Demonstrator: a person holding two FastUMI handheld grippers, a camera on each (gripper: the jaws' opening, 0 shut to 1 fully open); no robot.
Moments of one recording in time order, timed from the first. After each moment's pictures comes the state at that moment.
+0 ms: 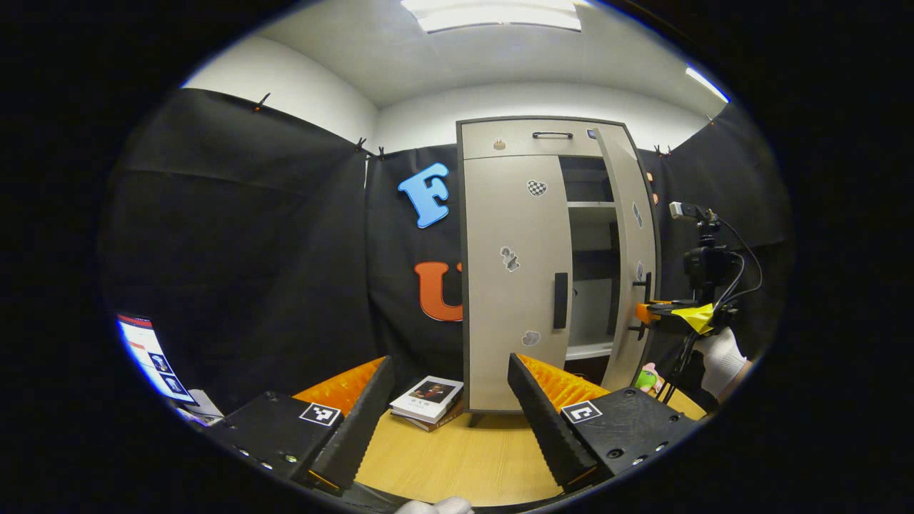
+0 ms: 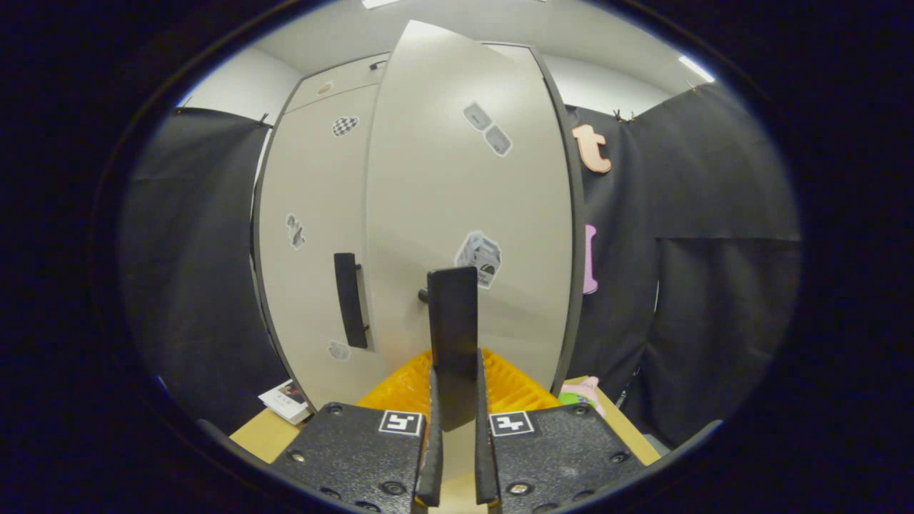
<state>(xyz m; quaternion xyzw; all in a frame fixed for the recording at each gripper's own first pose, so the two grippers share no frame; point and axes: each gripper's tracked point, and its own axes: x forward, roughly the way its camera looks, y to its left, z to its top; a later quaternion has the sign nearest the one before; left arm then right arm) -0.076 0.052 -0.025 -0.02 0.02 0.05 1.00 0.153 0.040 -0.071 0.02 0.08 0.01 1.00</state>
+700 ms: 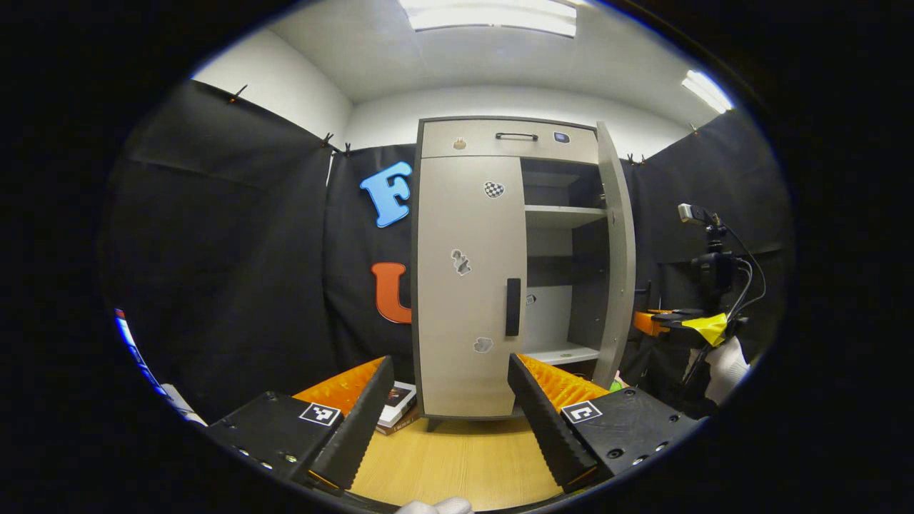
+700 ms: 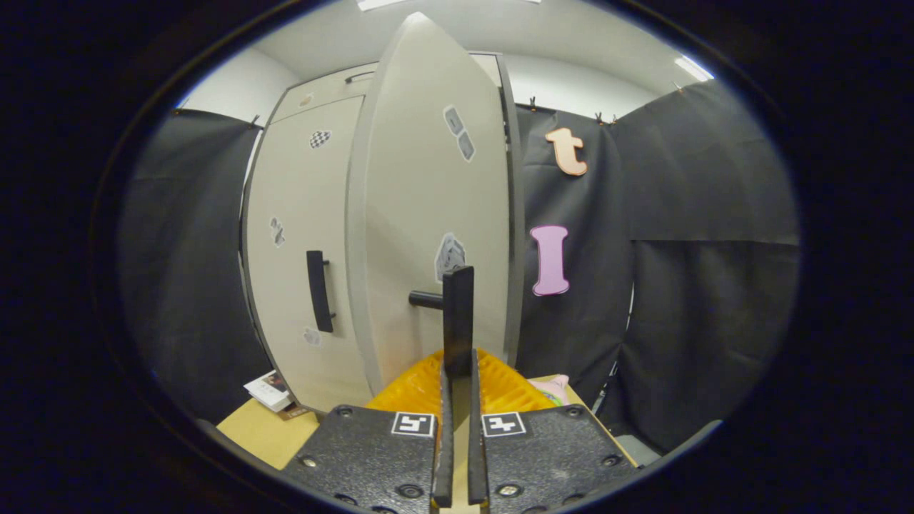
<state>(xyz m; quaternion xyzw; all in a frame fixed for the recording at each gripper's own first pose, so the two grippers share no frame) -0.044 -0.015 -0.024 -0.03 0.02 -0.02 1.00 0.117 -0.024 -0.067 0.01 0.08 0.00 1.00</state>
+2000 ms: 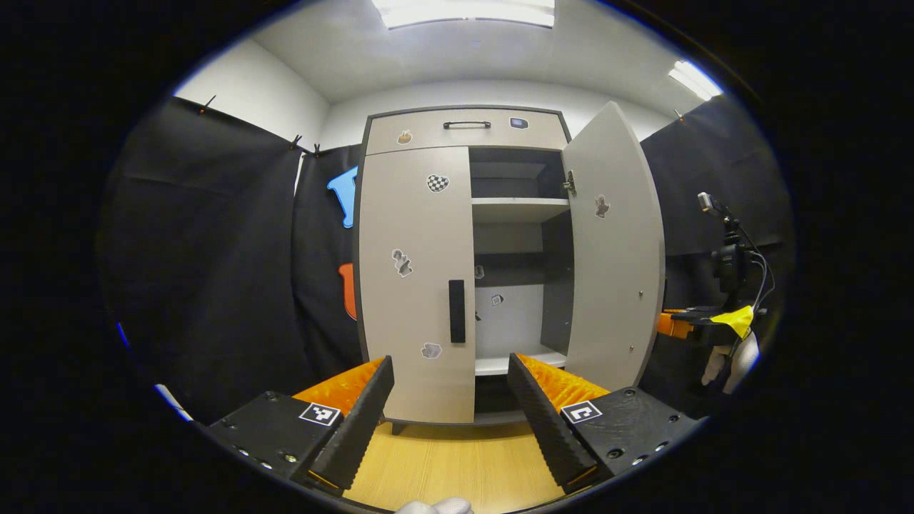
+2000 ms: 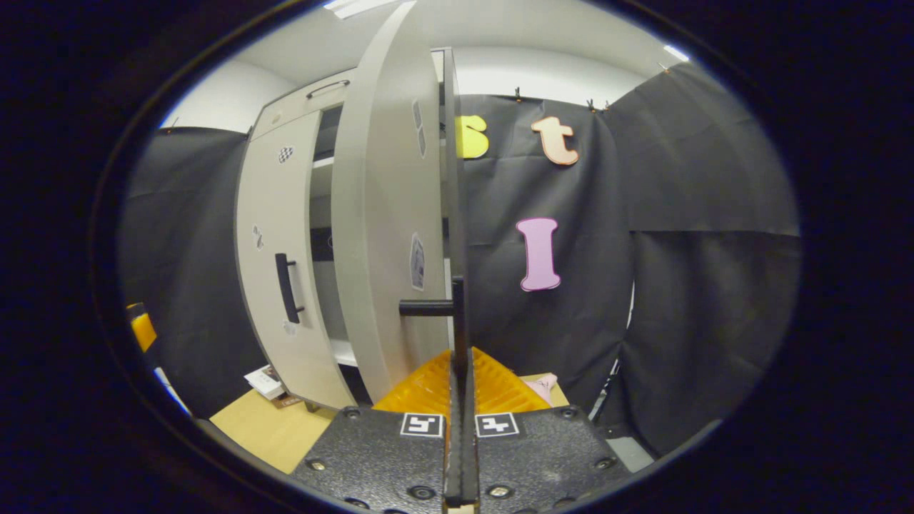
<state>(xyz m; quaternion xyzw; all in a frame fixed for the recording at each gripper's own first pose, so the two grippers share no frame) -0.015 -0.118 -0.016 -0.01 0.02 -0.03 1.00 0.118 -0.129 -0.065 0.02 0.09 0.03 0.99</state>
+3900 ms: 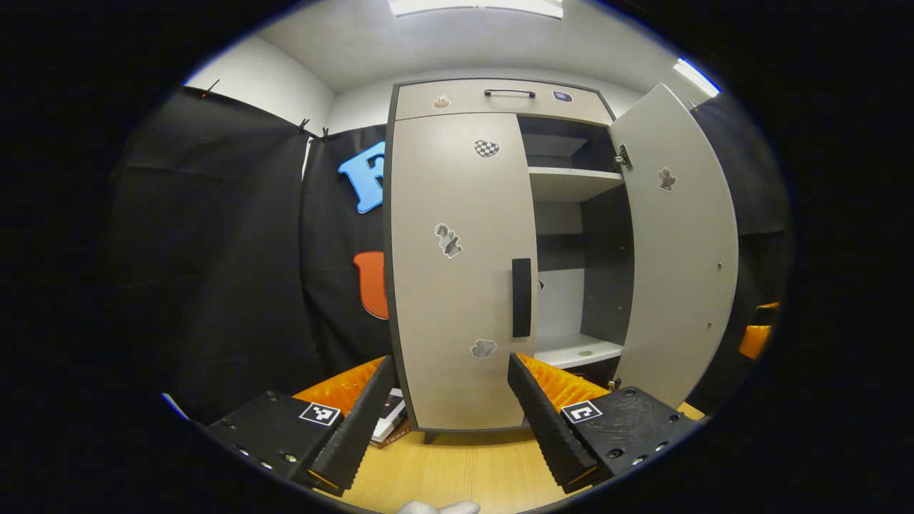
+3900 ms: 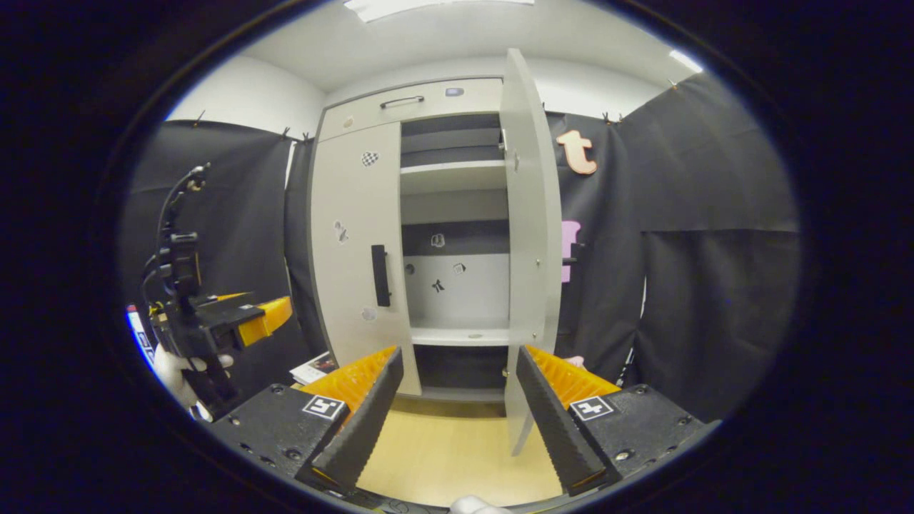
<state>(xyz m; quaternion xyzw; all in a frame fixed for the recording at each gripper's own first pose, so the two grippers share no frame) 0.092 -0.040 -0.053 0.00 0.04 -0.03 1.00 -0.011 -0.001 -0.071 0.02 0.08 0.05 0.99</state>
